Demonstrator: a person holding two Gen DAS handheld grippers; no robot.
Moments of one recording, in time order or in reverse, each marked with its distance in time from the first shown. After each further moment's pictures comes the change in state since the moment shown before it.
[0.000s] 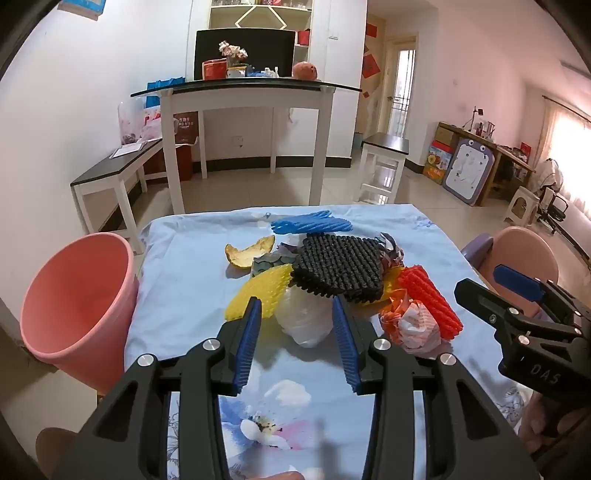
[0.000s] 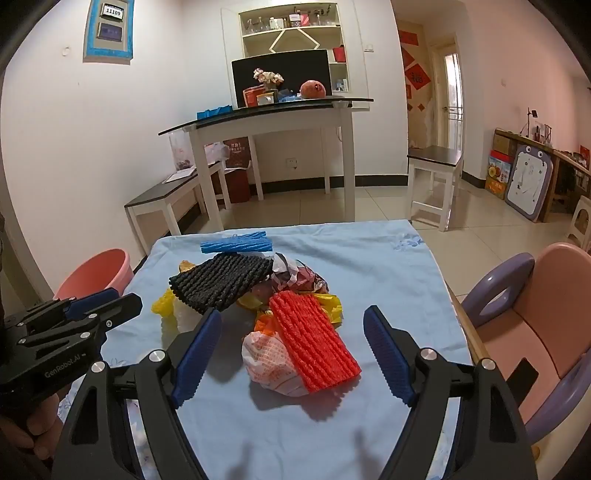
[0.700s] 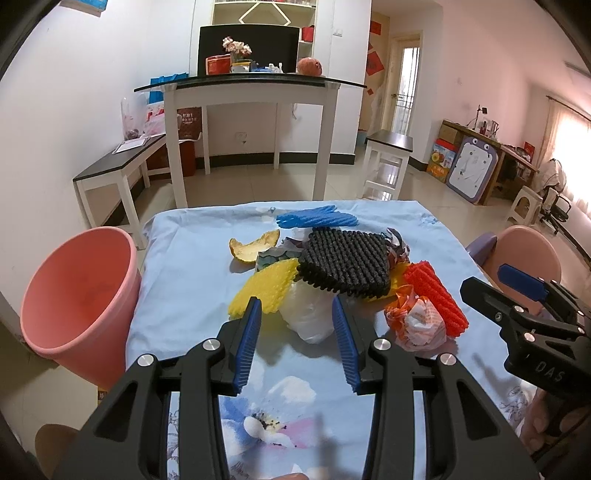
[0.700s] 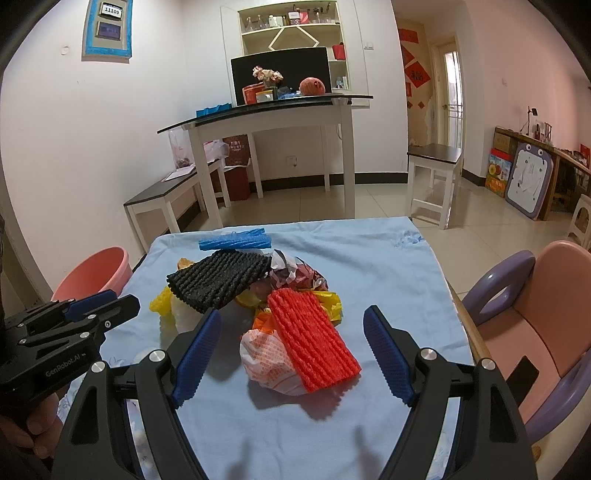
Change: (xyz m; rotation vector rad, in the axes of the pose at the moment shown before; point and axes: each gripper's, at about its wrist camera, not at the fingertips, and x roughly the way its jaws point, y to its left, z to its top) left arm 0.001 0.005 -0.005 -0.005 0.009 0.000; right arm 0.001 0.000 -0.001 0.000 0.005 -0.001
